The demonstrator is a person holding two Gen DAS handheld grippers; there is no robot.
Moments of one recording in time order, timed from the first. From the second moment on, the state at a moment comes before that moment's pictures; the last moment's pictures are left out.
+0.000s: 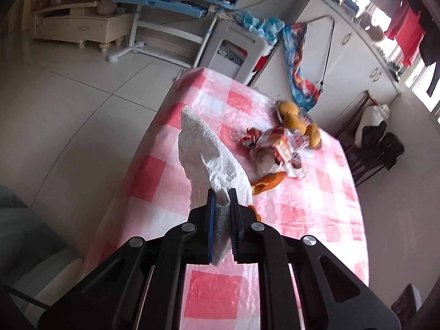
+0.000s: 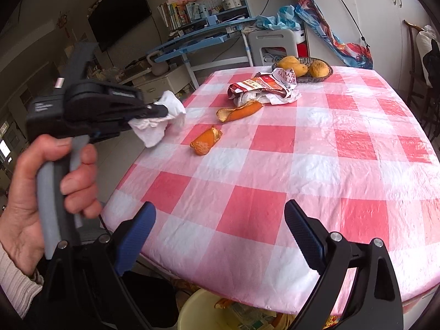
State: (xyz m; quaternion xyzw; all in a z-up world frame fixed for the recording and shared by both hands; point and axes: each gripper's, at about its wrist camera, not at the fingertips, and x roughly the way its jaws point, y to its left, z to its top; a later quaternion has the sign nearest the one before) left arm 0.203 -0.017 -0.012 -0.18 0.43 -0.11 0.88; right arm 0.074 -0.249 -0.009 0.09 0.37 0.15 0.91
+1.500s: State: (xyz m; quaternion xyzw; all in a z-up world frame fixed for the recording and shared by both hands) left arm 0.161 -0.020 0.004 -0.15 0.43 -0.17 0.87; right arm 0.056 -0.283 -0.009 0.15 0.38 0.12 0.90
